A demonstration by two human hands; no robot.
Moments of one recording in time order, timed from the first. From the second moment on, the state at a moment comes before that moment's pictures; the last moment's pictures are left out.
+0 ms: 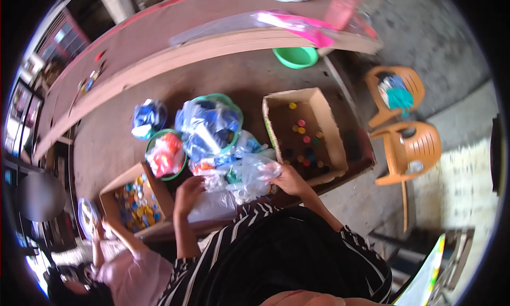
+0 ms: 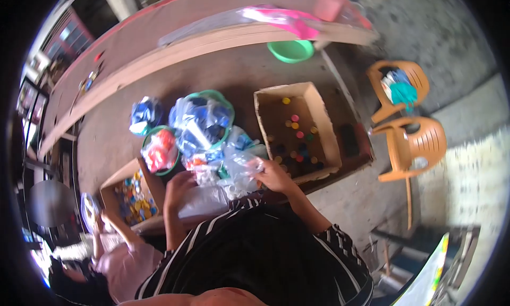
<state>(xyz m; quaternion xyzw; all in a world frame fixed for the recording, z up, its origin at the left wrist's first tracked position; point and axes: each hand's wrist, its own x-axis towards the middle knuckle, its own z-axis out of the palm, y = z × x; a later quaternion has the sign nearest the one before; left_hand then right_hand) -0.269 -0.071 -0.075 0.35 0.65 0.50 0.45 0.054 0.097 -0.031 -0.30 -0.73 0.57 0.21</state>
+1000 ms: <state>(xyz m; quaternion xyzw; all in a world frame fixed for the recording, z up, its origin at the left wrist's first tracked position) -0.447 -0.127 -0.270 0.36 0.93 0.08 -0.01 0.030 0.099 -0.024 -0.33 -0.72 0.60 0.11</state>
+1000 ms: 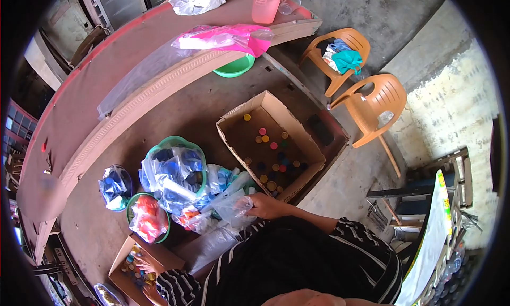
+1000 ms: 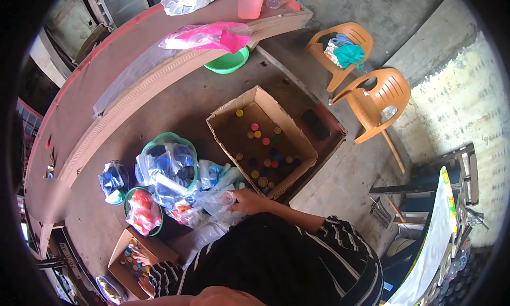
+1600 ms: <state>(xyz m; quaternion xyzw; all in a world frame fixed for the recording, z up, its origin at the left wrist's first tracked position) -0.271 -0.132 -0.252 0.68 0.69 0.21 0.12 0.030 0.101 -0.023 -0.33 -0.73 0.59 0.10</state>
